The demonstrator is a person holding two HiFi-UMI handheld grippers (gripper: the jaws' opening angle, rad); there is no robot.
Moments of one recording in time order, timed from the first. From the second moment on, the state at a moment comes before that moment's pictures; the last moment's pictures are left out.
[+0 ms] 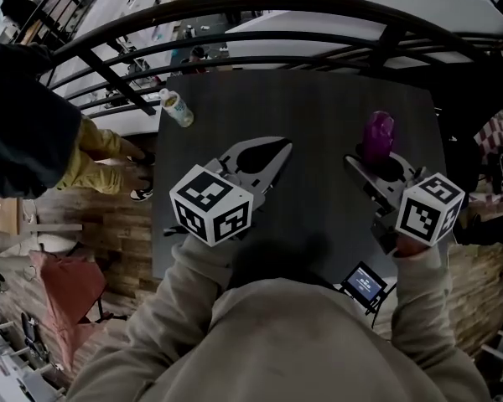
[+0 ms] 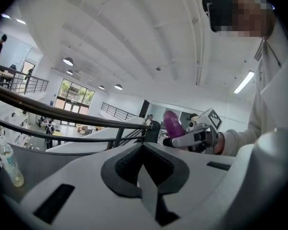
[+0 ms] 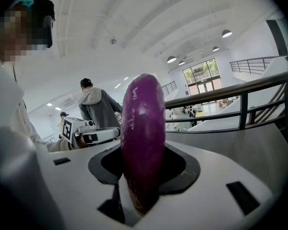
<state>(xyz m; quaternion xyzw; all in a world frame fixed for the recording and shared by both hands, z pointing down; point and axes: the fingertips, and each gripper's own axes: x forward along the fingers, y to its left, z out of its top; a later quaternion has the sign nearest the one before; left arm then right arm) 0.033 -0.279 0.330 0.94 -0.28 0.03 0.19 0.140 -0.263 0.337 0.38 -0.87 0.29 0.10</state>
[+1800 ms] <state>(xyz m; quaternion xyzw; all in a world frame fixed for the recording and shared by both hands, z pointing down) 0.036 -0.249 0.462 0.90 -0.29 0.08 0.33 0.132 -0.232 0.474 0.34 -0.83 0.41 0.17</state>
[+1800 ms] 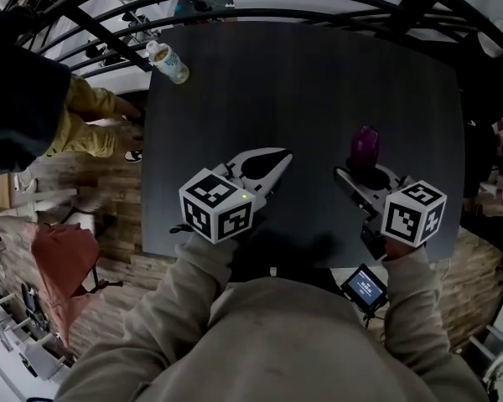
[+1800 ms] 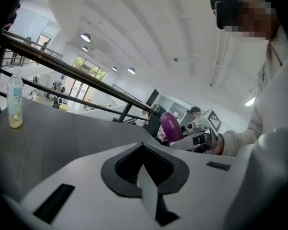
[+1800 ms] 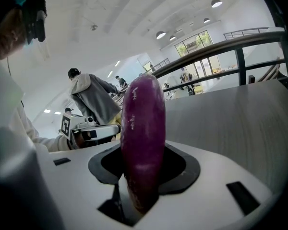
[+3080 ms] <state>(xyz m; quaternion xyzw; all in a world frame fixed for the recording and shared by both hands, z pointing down) 0.025 -0.220 0.553 0.86 -0.27 0.12 0.42 0.120 -0.200 0.574 0.31 -0.78 0.48 0.24</state>
